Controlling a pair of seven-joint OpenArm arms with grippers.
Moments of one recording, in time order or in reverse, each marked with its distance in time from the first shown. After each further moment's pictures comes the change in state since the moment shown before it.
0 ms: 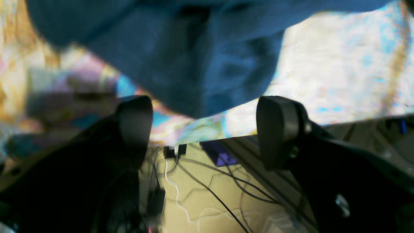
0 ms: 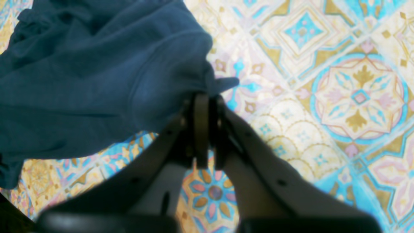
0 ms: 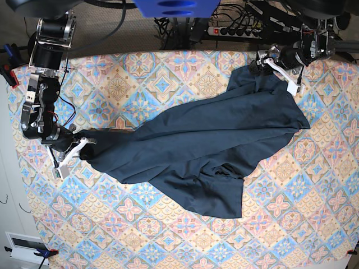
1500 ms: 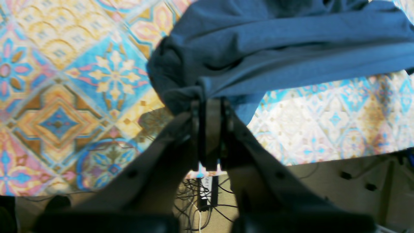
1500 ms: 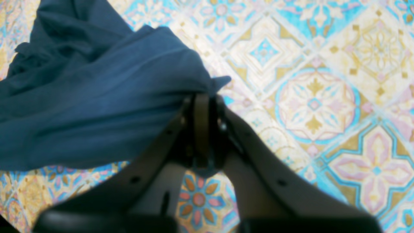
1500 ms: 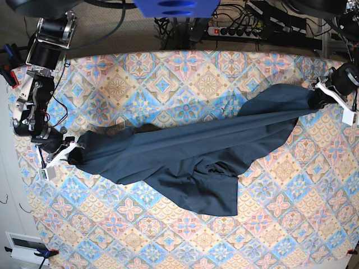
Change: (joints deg) left arm -2.1 -7.0 -29.8 11.3 -11.5 -5.3 12.0; right arm -0.2 -0.1 5.9 0.6 0.0 0.4 2.2
